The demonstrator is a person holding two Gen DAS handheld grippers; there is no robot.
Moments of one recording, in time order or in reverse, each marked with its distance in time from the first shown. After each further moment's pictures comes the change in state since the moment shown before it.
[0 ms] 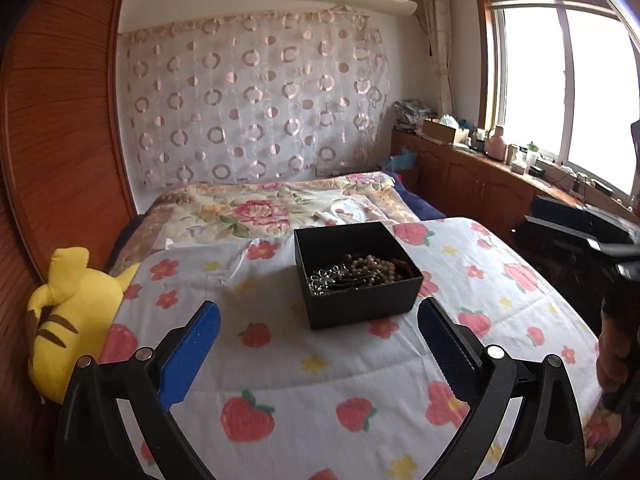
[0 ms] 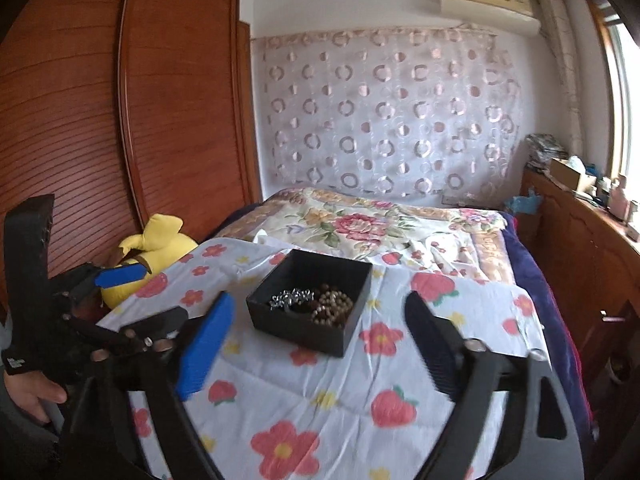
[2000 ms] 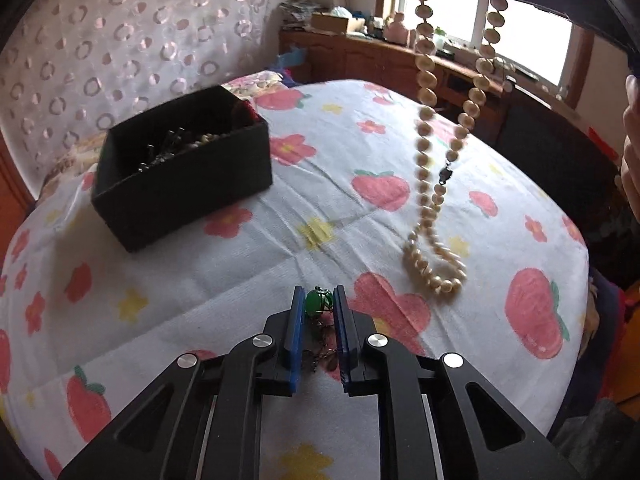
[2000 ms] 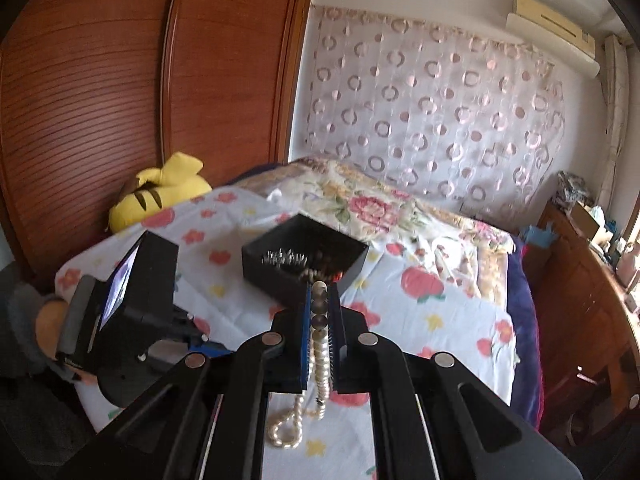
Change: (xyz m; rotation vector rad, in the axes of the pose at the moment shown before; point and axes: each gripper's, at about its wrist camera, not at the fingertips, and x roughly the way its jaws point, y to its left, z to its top) left arm 0.088 -0.079 -0.063 0.232 0.355 -0.337; right arm -0.010 -0.018 0.008 -0.254 0.114 0.069
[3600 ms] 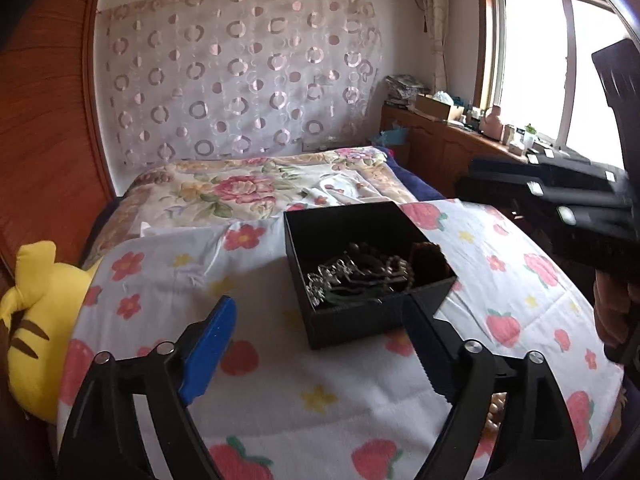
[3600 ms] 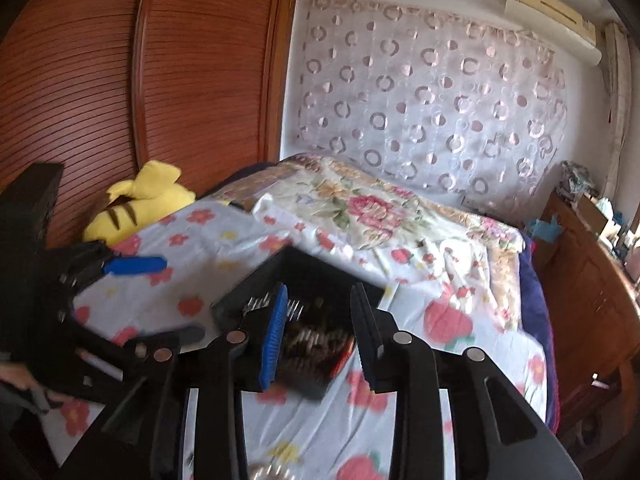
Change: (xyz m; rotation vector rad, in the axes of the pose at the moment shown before) left arm -0.058 0.096 0.034 -0.232 -0.266 0.258; right arm 0.100 0.005 0.032 0.045 0.043 -0.002
